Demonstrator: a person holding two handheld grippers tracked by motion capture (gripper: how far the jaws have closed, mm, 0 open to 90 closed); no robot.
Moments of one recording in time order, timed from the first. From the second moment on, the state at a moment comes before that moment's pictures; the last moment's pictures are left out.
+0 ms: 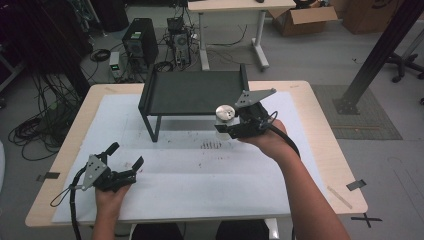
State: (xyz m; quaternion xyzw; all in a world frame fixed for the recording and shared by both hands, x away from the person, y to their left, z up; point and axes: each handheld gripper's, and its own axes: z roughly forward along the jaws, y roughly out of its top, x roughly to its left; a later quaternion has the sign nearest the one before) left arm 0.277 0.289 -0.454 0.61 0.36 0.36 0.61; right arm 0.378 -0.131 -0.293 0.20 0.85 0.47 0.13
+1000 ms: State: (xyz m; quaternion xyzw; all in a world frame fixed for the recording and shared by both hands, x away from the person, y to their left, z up) left arm 0.277 0.289 -0.454 0.61 0.36 0.37 0.61; right arm 0.402 -0.115 -0.255 0.20 0.85 0.47 0.14
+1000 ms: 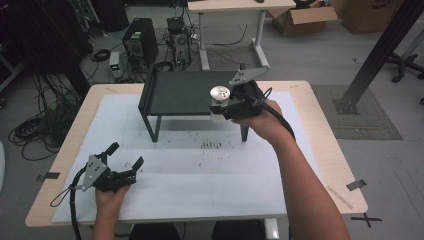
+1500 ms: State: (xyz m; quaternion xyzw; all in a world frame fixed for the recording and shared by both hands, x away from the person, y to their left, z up) left arm 0.277 0.289 -0.454 0.61 0.36 0.37 0.61; right arm 0.421 -0.092 -0.249 0.21 0.85 0.47 0.14
